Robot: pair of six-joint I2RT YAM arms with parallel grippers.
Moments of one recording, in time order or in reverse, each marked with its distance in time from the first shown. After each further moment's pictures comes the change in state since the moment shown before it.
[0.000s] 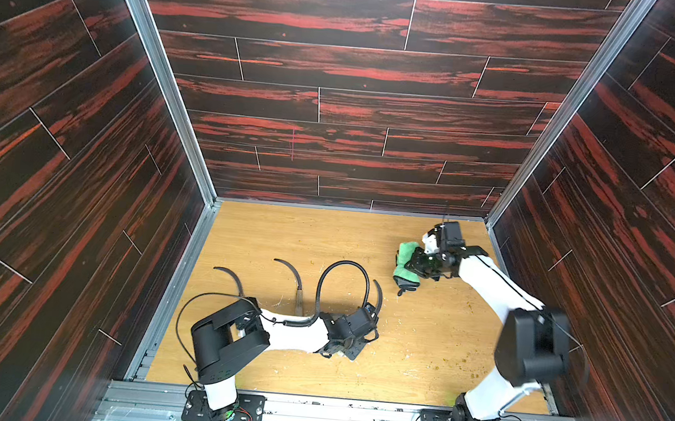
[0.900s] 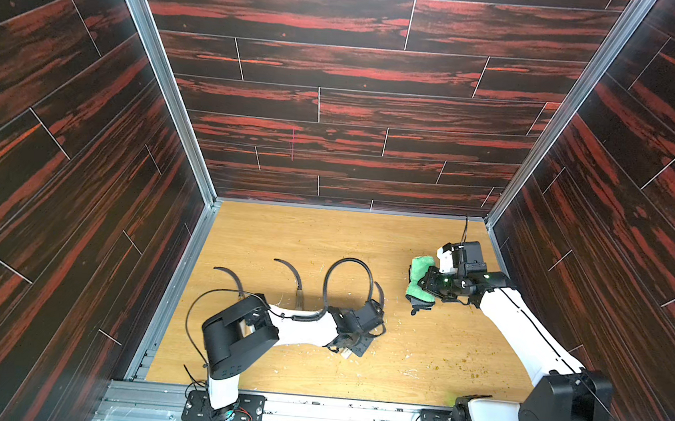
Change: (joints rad) left arm 0.043 0.020 0.055 -0.034 0.067 -0.086; right arm 0.000 -0.332 -0.229 -0.066 0.040 -0.042
